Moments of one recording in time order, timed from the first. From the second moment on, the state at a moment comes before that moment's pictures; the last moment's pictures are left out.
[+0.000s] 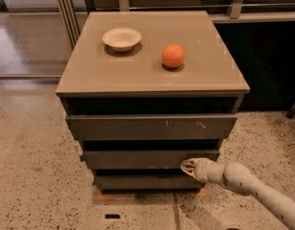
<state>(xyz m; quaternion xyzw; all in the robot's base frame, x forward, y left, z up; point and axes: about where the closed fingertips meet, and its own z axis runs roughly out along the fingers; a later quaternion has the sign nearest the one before) 0.600 -0.180 0.379 -0.59 0.66 0.05 0.46</state>
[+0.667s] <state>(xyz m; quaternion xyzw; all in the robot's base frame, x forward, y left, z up) 0.599 -0.176 0.379 -0.59 0.66 0.06 0.46</state>
